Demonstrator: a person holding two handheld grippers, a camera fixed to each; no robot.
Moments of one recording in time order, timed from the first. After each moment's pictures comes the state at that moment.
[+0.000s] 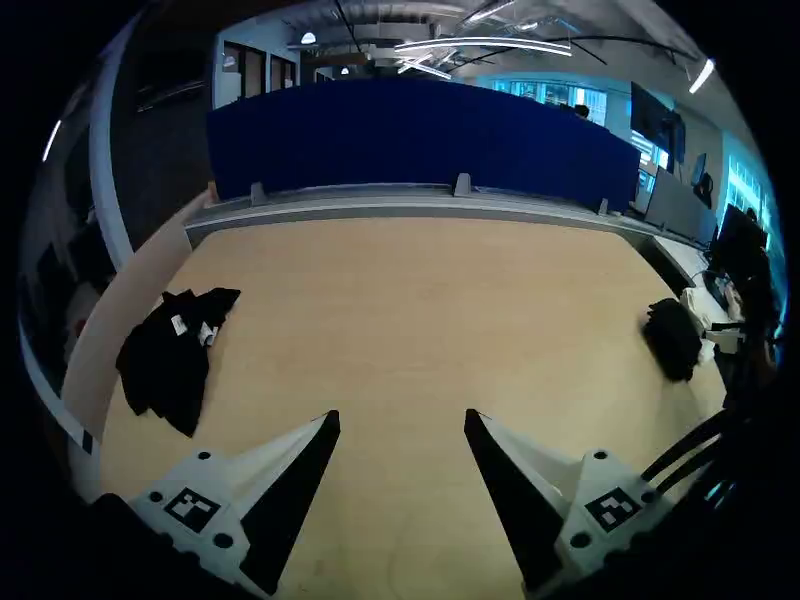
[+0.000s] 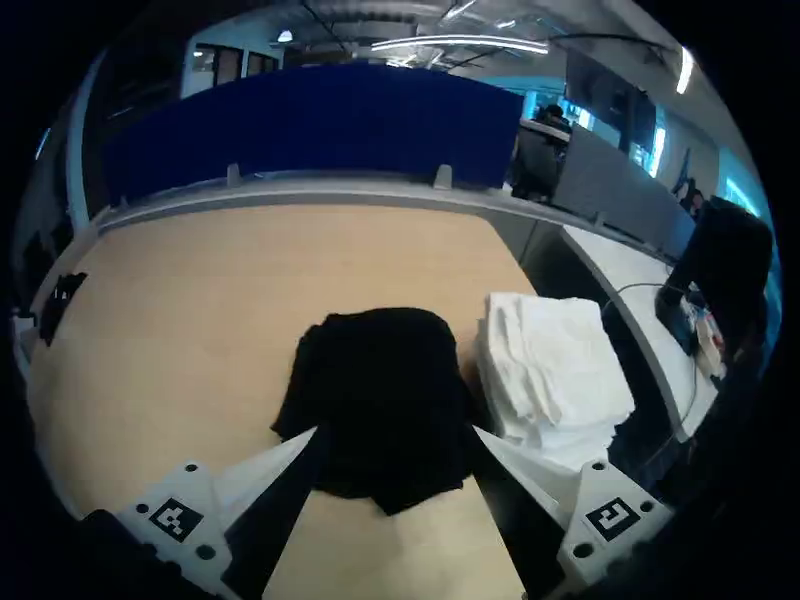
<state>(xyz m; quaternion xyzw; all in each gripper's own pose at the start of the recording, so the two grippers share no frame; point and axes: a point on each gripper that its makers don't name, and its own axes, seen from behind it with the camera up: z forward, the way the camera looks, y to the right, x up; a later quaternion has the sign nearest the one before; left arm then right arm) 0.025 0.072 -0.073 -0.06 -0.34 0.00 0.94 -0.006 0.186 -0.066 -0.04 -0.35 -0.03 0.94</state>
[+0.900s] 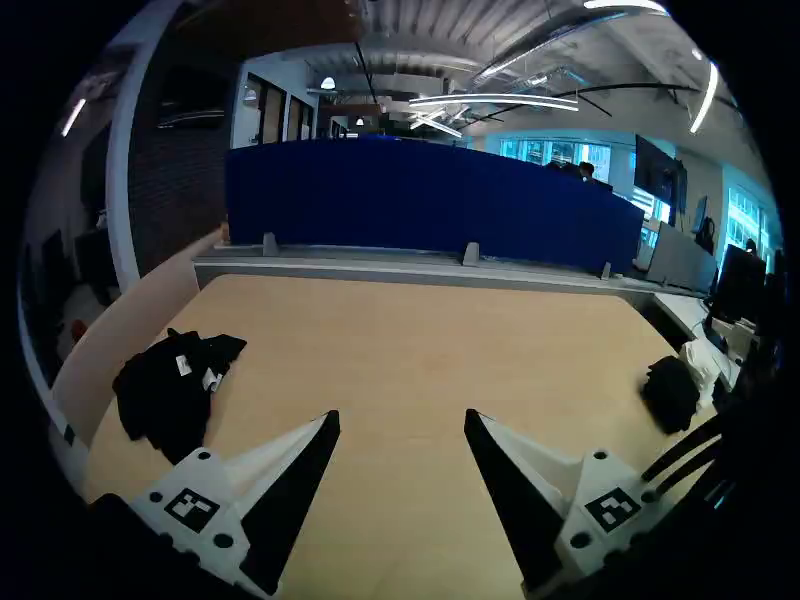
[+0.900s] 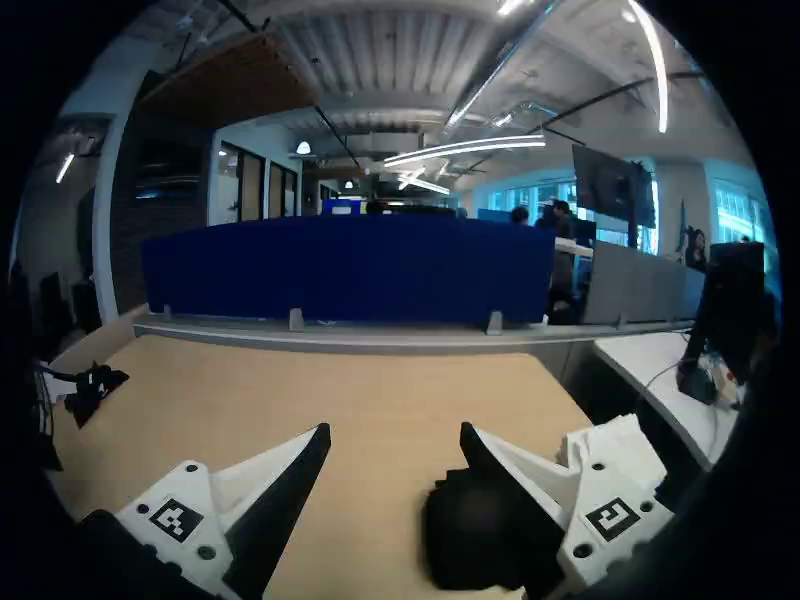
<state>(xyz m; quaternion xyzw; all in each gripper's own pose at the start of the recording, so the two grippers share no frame) 0.062 0.060 -0.039 -0.05 -0.23 -0.04 0.97 0.125 0.041 -0.012 0.00 -0.14 -0.01 0.99</state>
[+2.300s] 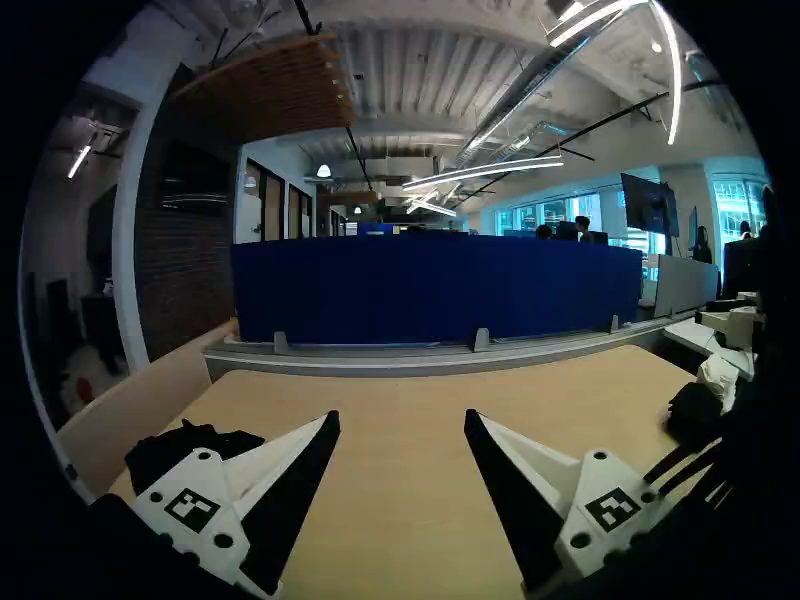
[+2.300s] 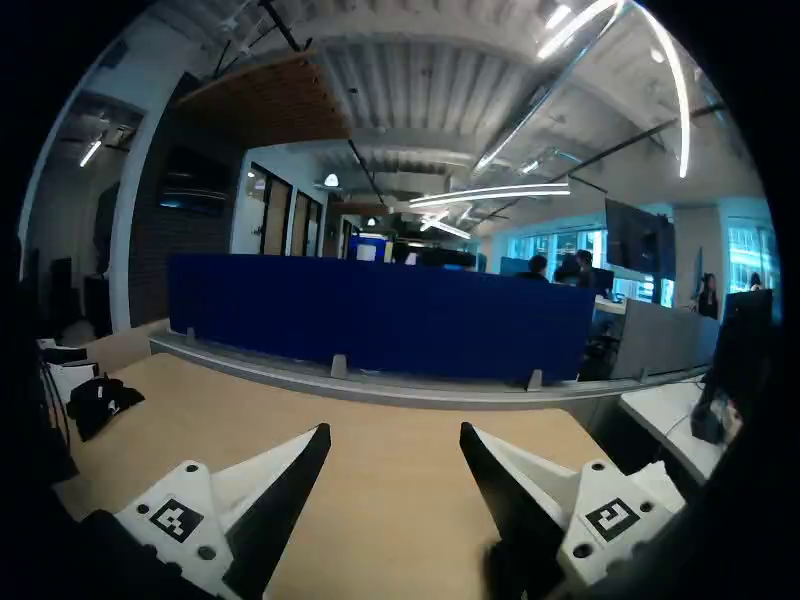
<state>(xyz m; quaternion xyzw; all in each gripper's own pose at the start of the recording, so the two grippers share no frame) 0.120 0.042 -0.001 -0.03 -0.07 0.00 1.00 0.161 -0.061 0.018 0.02 -0.08 -0.05 1.00</state>
